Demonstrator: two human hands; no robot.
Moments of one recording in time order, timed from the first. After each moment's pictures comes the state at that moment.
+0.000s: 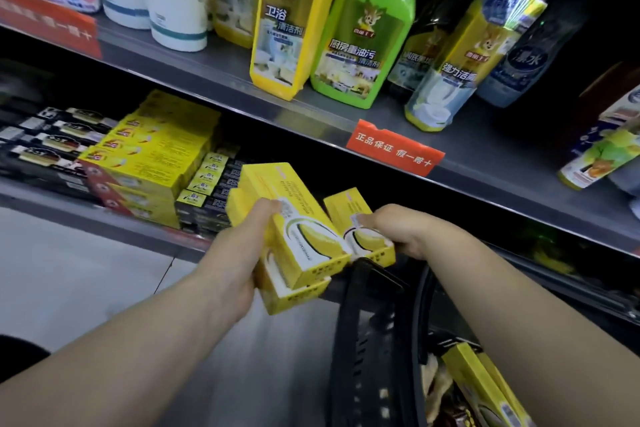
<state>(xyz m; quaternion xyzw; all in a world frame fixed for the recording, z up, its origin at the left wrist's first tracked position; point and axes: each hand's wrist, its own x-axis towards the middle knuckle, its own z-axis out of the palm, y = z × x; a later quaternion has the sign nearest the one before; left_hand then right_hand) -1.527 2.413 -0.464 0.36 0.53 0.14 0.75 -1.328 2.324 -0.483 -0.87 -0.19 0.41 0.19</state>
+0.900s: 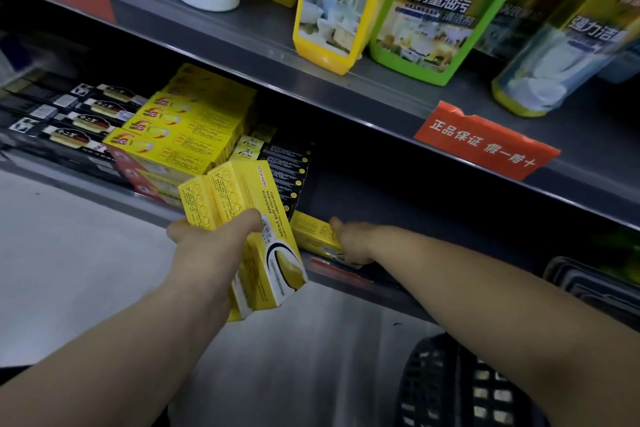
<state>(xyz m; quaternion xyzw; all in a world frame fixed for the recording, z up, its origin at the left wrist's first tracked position) -1.562 2.462 -0.527 0.35 0.62 0.24 0.66 -1.348 2.413 -0.603 -0.75 -0.52 0.31 -0.27</state>
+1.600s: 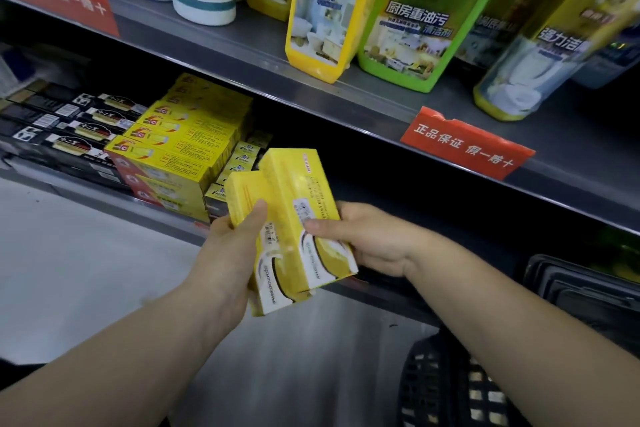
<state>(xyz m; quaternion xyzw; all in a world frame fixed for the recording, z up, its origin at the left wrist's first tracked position) -1.549 2.448 -0.519 0.34 0.53 0.22 0.74 -1.398 2.379 -0.493 -0.60 -0.26 0.65 0.38</state>
